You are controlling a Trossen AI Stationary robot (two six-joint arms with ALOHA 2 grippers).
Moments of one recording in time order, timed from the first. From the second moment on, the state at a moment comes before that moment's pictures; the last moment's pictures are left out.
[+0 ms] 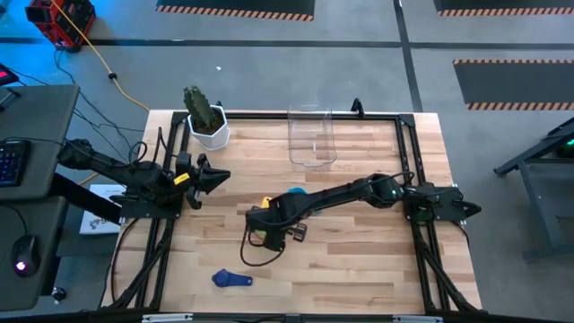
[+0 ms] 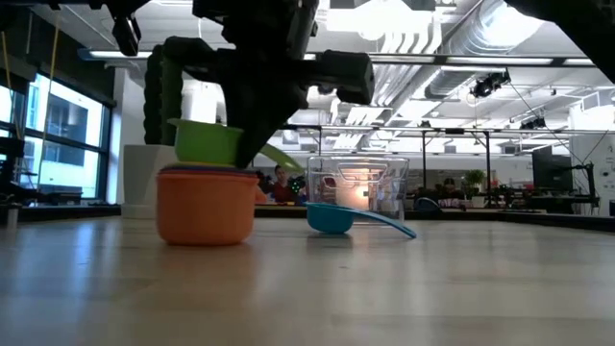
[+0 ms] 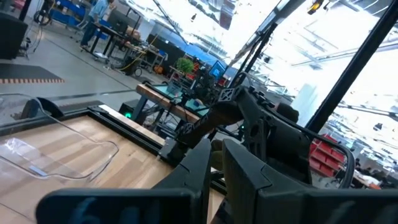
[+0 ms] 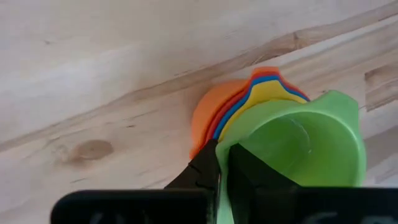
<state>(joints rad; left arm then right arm) -0.35 0.52 0.33 0.40 -0.51 -0.43 0.22 2.42 2.28 -1.13 0.02 -1.08</state>
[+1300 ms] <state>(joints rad) -0.35 0.52 0.33 0.39 -0.51 -0.46 0.18 2.42 2.28 -1.02 0.09 -1.00</state>
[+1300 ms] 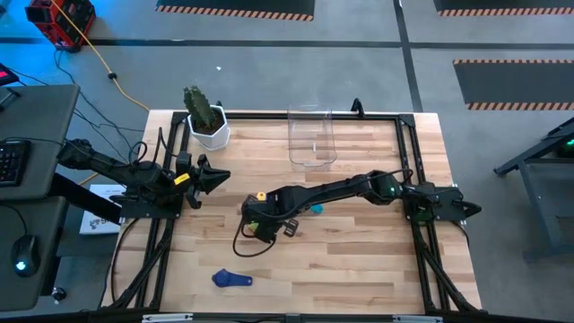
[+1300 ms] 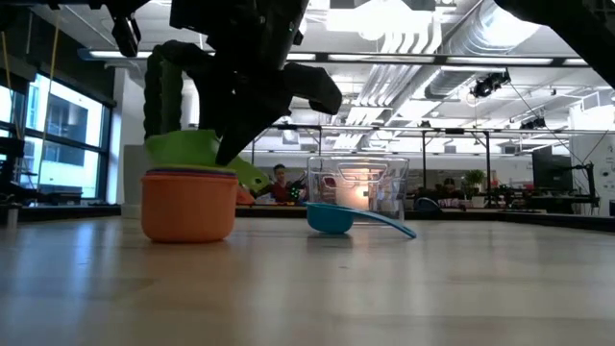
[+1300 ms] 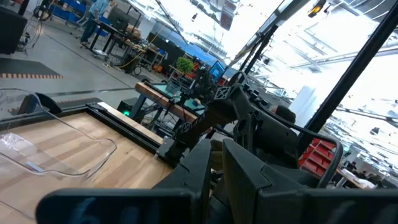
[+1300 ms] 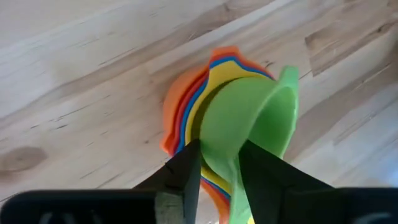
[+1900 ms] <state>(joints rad) -0.35 0.52 0.33 0.39 -0.51 -0.46 0.16 2.37 2.33 -1.26 0.09 -0.76</state>
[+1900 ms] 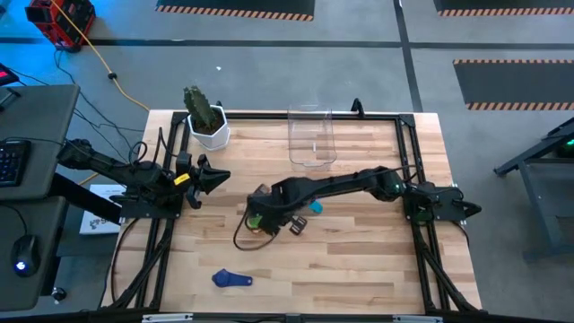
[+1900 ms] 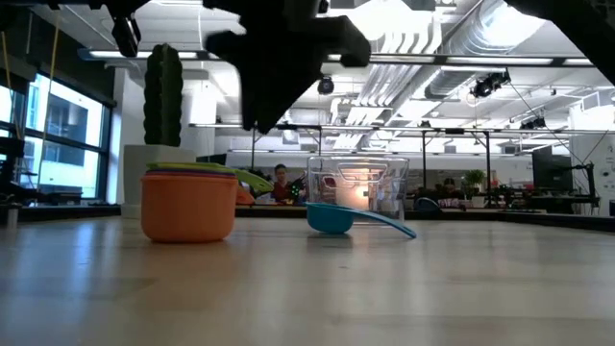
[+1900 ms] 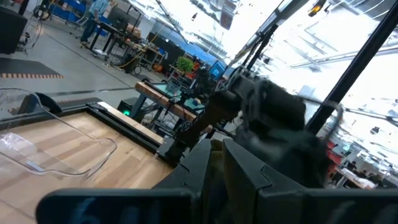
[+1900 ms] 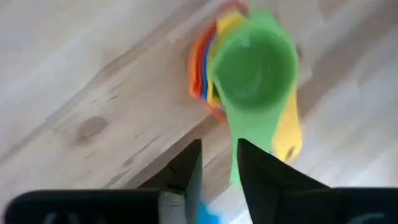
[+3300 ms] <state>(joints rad) -0.09 1.26 0.33 0.20 -0.05 -0.73 0.04 2.02 1.39 -0.31 0.04 0.44</state>
